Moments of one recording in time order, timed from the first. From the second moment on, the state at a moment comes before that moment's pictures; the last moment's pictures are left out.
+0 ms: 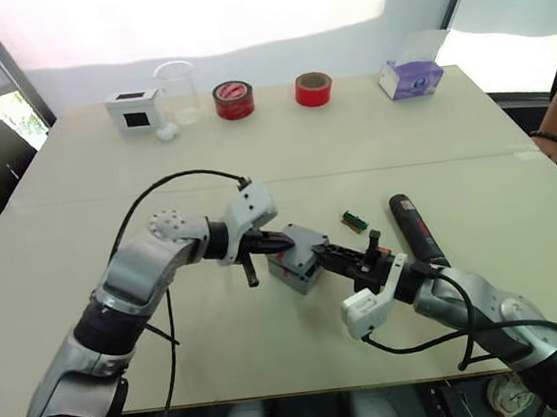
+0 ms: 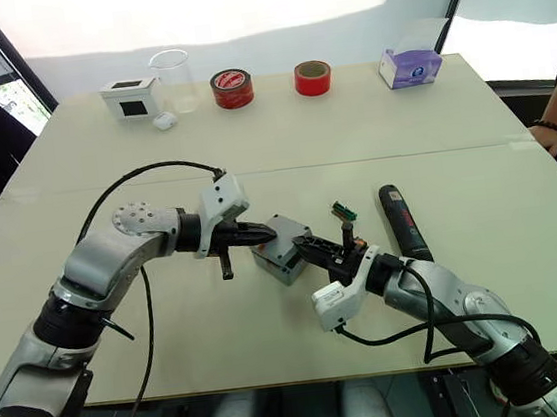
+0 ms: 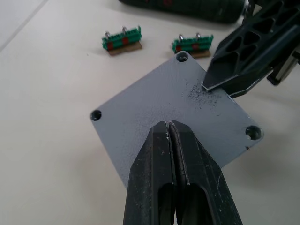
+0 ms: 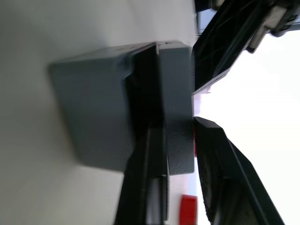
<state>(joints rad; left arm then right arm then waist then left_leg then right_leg) -0.66 0.58 -0.39 -0.22 -0.34 0.83 -0.95 -0.11 -0.71 0.29 -0.24 -0.78 -0.47 0.28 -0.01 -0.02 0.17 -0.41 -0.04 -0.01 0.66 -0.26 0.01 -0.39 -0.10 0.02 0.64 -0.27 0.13</state>
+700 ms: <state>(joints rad) -0.60 0.53 -0.37 -0.18 -0.28 0.78 -0.93 0.04 -0.74 0.19 -0.32 -0.54 -0.41 0.41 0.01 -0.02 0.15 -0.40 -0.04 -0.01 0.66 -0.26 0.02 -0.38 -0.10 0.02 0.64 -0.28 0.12</state>
